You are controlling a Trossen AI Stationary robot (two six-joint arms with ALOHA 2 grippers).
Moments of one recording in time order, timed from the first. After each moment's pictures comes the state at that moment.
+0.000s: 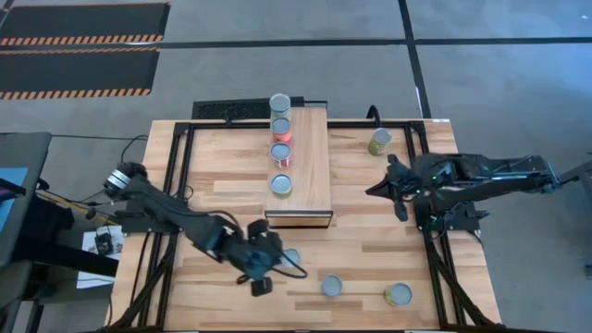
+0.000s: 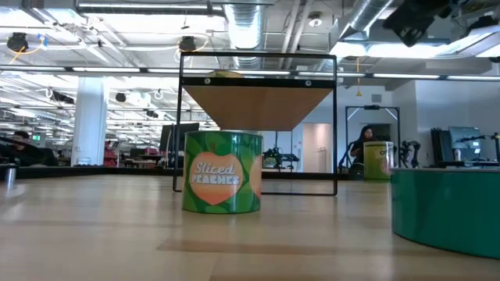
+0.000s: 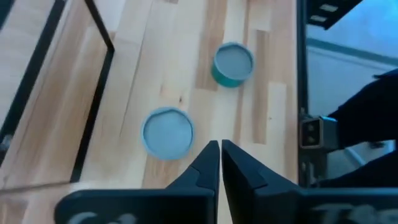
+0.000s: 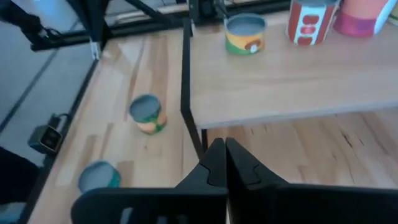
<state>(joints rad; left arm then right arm) -0.52 1.65 1.48 -0.77 -0.24 -0.64 0.07 0.69 0.79 -0.57 0.02 0.19</state>
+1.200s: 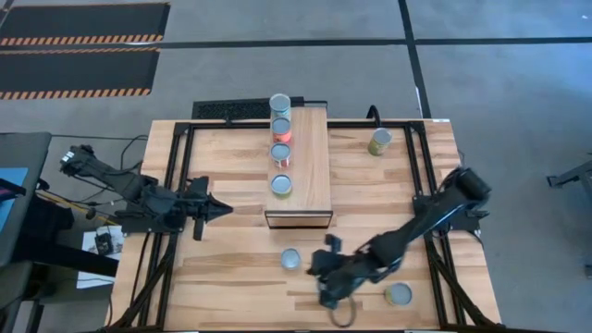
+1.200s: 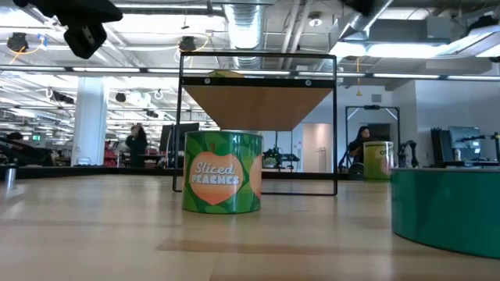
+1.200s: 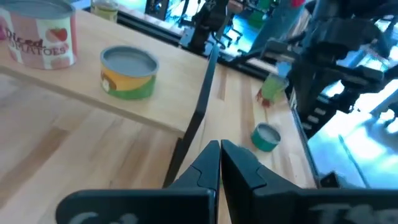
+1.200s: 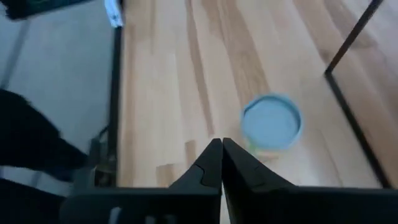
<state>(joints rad) -0.46 0.54 0.52 -0.32 -0.43 -0.54 0.58 1.79 1.41 -0.42 0.39 0.66</state>
